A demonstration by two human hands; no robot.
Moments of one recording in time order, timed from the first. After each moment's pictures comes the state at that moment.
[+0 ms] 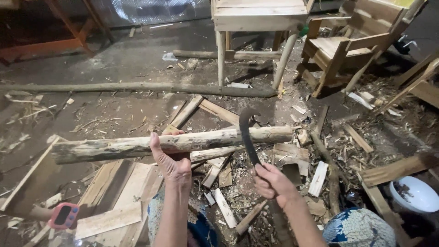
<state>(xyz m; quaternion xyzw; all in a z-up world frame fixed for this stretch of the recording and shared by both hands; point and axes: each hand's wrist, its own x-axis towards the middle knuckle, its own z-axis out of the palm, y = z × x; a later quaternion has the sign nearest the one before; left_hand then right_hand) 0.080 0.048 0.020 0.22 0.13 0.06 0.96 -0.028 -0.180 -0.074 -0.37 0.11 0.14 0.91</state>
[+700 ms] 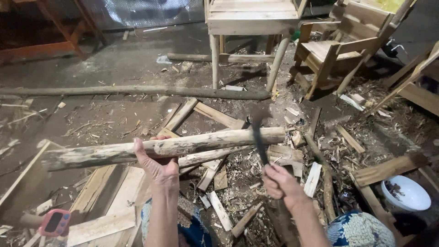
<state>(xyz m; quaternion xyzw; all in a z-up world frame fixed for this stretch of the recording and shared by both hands) 0.093 0.064 0.015 0.19 0.19 0.07 0.96 -0.043 -0.213 -0.072 -0.39 0.18 0.07 0.90</state>
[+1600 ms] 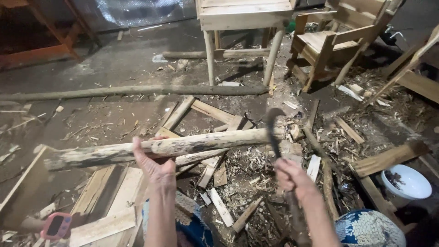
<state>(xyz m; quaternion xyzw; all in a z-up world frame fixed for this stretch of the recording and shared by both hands) 0.101 0.060 0.000 0.24 0.26 0.03 0.93 -0.054 -0.247 -0.091 -0.53 0.24 0.01 0.81</state>
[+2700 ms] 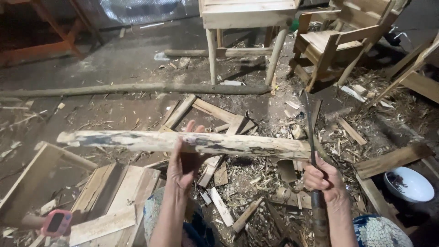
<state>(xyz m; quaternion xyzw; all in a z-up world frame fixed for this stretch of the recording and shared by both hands) 0.077 0.020 0.000 0.26 0.07 -0.22 0.94 -0.068 -0.296 -0.044 -0.32 0.05 0.07 0.94</state>
